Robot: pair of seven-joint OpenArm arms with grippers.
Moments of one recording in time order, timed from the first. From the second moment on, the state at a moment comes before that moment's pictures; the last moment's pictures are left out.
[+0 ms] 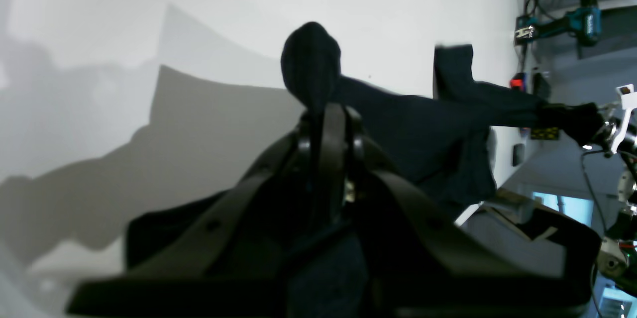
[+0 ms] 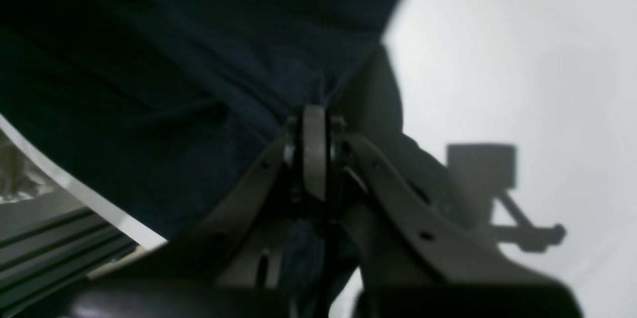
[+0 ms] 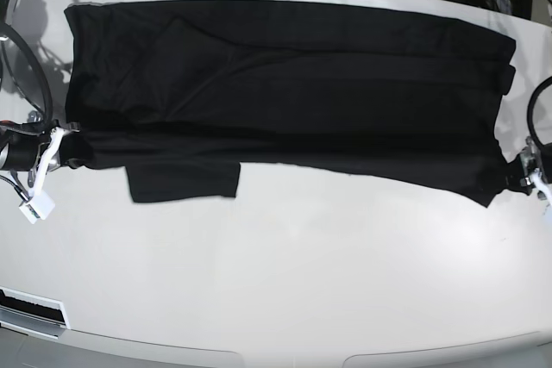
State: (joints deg) left arm -25.5 -40.6 -8.4 33.8 -73.9 -43.8 72.8; right arm 3.7 28.7 15.2 85.3 51.0 40.4 -78.0
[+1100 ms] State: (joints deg) left arm -20.7 -44.8 5.8 33.9 -80.7 -43.9 79.4; right arm -1.7 30.4 15.0 85.4 50.1 40.4 -79.8
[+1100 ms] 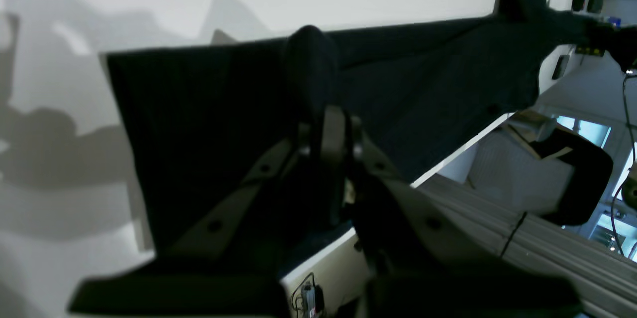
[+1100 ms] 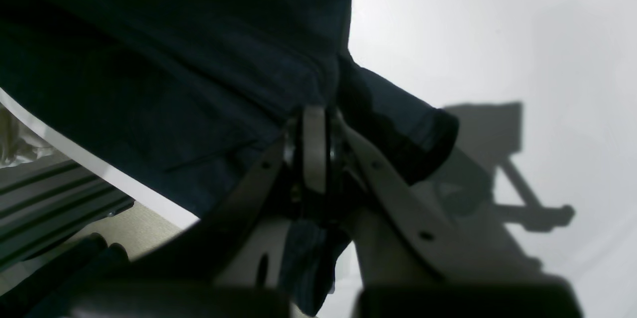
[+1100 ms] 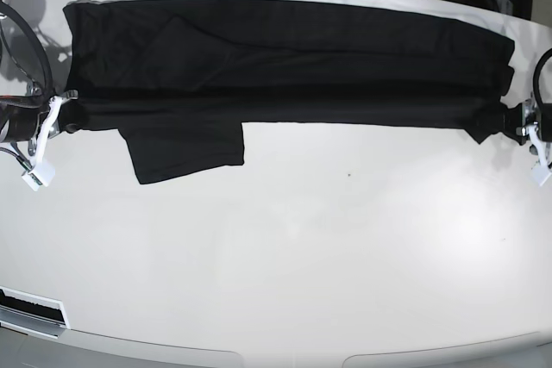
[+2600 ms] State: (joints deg) left arm -16.4 -45.5 5.8 34.0 -77.7 -43.7 68.7; right arm 16.0 13.9 15.3 47.1 36.0 35.9 -52.6
